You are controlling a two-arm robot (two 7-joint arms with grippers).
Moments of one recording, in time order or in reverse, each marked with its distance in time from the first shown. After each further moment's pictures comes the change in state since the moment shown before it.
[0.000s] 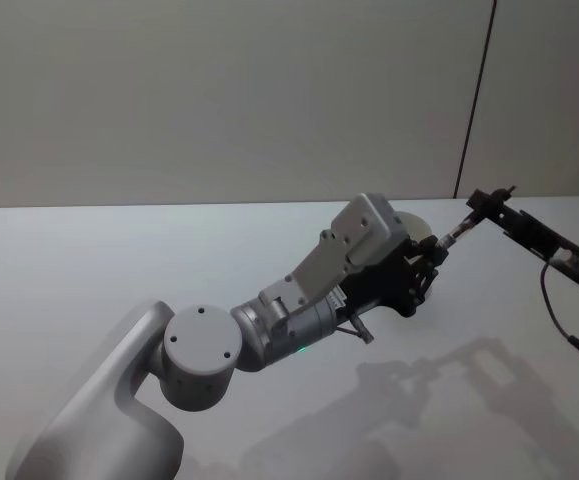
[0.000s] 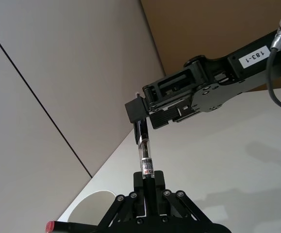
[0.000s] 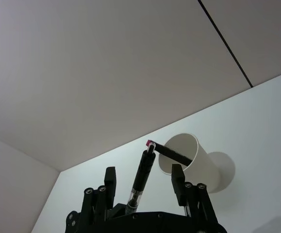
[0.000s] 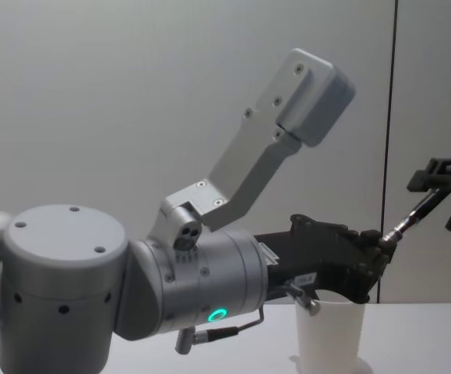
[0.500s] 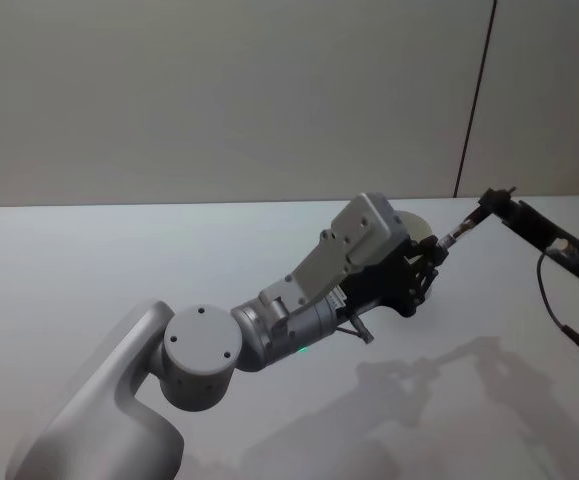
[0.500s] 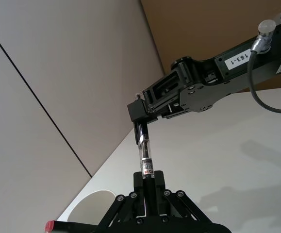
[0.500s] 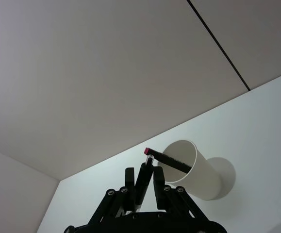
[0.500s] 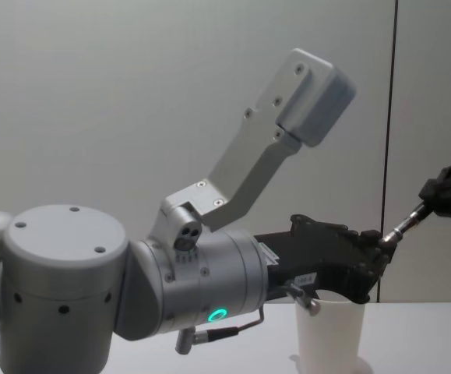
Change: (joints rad) left arm 0.000 0.000 0.000 0.000 0.000 0.000 0.000; right arm 0.026 -0.004 -0.012 0.034 0.025 -0.036 -0.033
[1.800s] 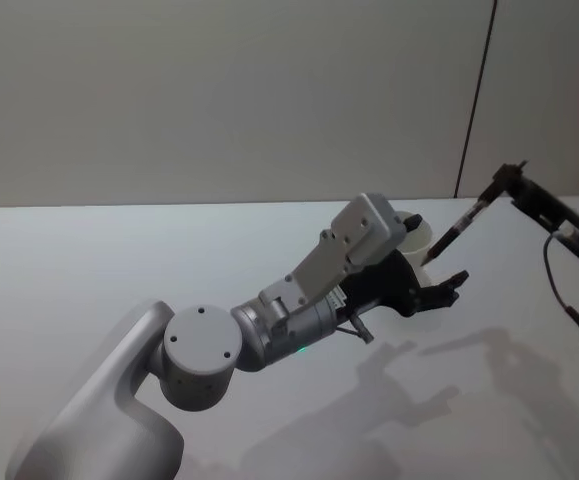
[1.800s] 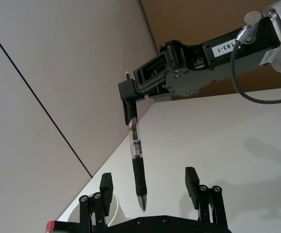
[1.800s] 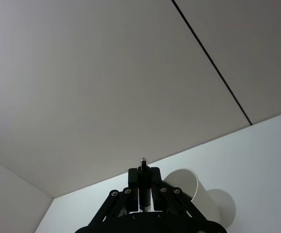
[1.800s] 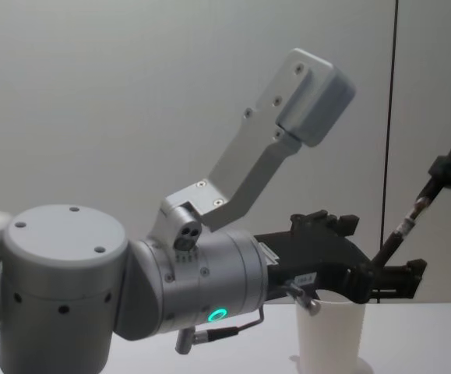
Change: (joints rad) left arm 0.000 0.000 0.000 0.000 0.000 0.000 0.000; right arm 0.016 0.039 -0.031 0.036 -0.055 -0.148 0.072
